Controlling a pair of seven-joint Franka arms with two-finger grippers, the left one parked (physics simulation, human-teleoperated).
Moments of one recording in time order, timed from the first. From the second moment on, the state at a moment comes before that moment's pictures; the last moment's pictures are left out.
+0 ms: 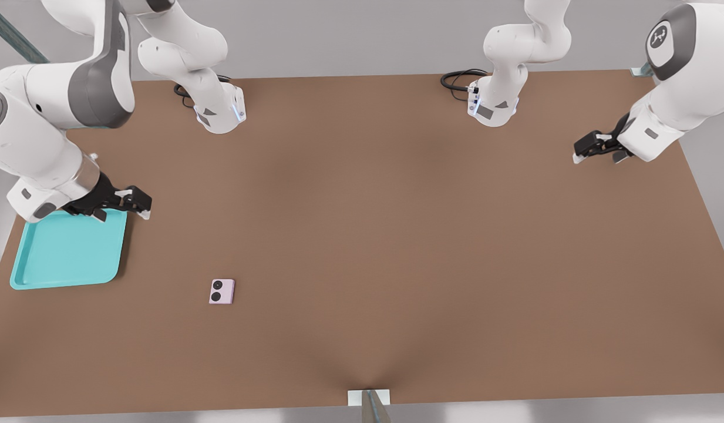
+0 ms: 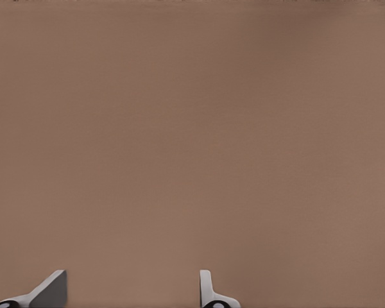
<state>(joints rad) 0.23 0.14 -0.18 -1.40 0.02 1.57 0.01</state>
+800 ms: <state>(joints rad) 0.17 0.73 -0.08 -1.57 0.12 2.25 -0.02</state>
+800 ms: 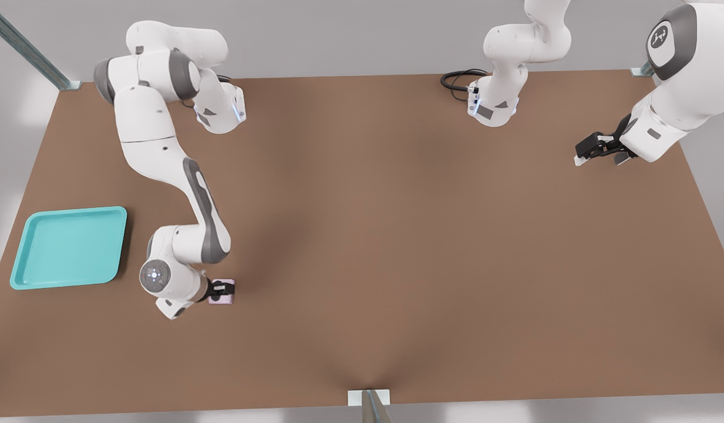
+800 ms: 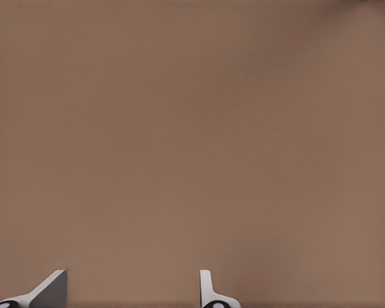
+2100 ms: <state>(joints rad) -0.16 0.59 -0.08 -1.65 0.10 2.21 -0.17</state>
